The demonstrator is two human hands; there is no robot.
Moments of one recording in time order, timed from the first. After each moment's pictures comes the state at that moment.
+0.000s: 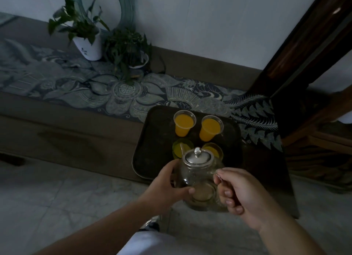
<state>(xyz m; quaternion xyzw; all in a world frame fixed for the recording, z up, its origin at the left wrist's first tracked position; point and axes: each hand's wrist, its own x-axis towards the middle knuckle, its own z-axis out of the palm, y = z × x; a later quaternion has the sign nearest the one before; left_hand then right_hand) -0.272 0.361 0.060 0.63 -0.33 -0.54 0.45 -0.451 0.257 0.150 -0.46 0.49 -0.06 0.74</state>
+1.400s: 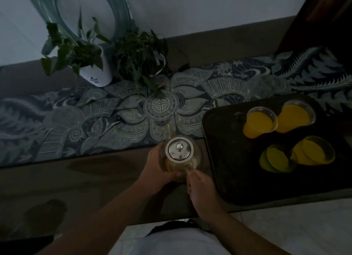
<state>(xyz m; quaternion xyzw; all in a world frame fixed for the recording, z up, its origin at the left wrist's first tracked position) 0.093 0.324 -0.014 0.68 -0.52 -0.37 0.37 -0.070 0.325 -0.012 -0.41 0.54 -0.33 0.66</state>
